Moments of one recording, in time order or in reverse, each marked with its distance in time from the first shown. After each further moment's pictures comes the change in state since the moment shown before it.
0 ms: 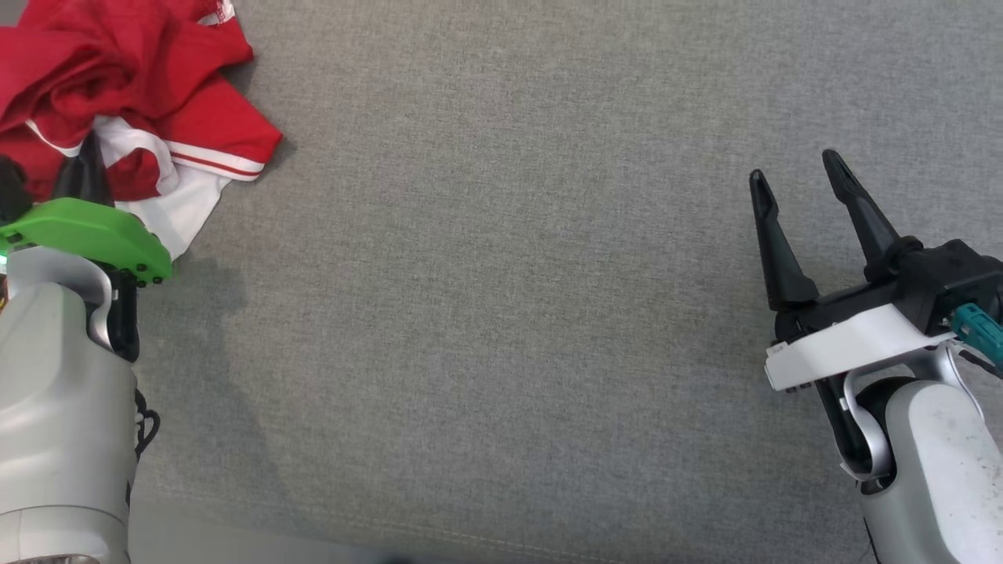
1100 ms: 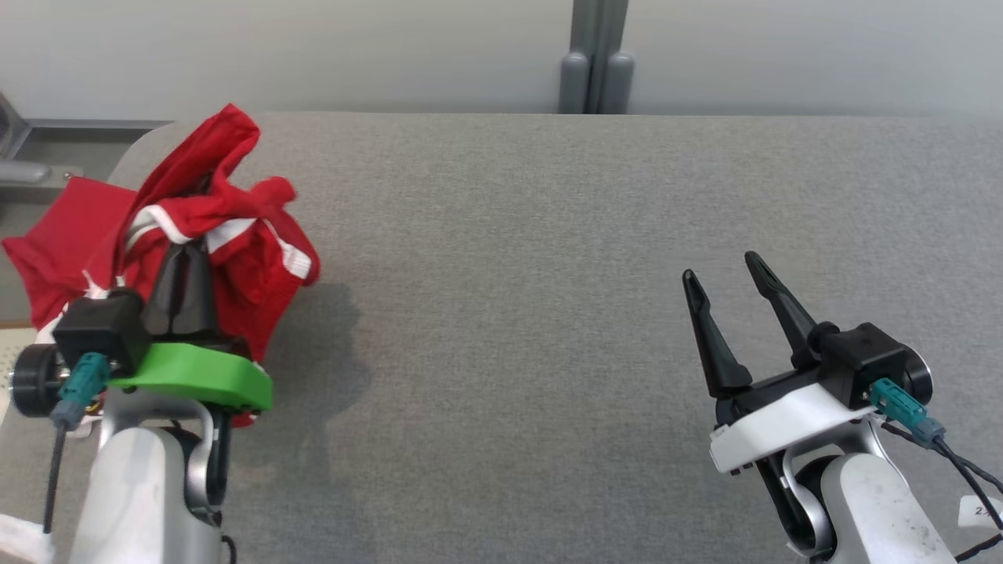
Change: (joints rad) left arm 0.569 -0.073 -0.072 -0.877 0.078 0.056 0.135; right arm 0.123 0.074 0.073 0.092 0.013 0.000 -0.063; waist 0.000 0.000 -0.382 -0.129
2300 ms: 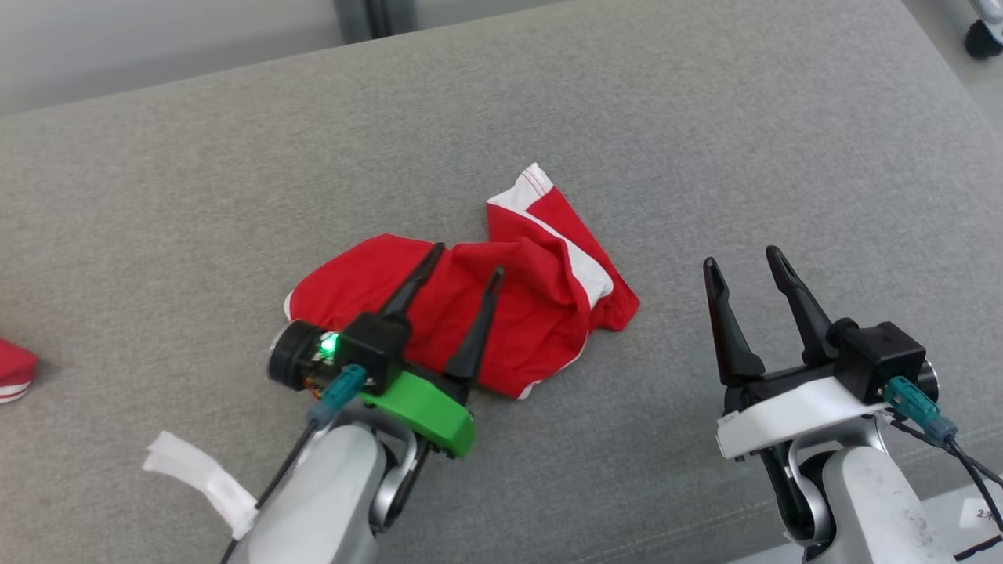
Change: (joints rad) left arm -0.120 -0.081 -0.524 0.209 -0.081 0.013 -0.134; right arm -0.026 0.036 -0.050 0.073 0.022 0.000 -0.072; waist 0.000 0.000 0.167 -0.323
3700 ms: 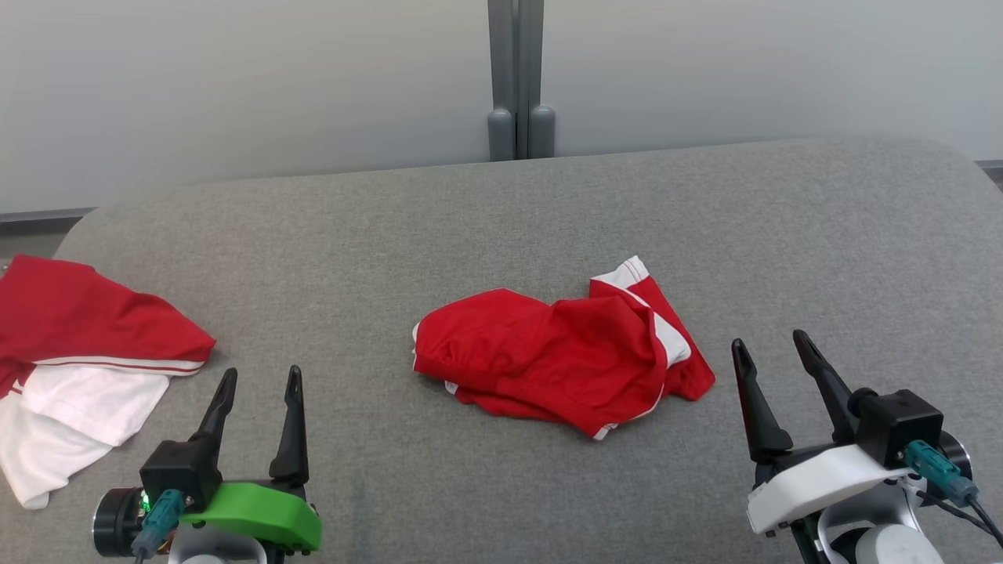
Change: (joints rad) left arm 0.348 0.163 0.273 -0.143 -0.102 0.138 -0.004; right arm 0.199 0.001 -0.061 -0.105 -0.027 0.000 0.110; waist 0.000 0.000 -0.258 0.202
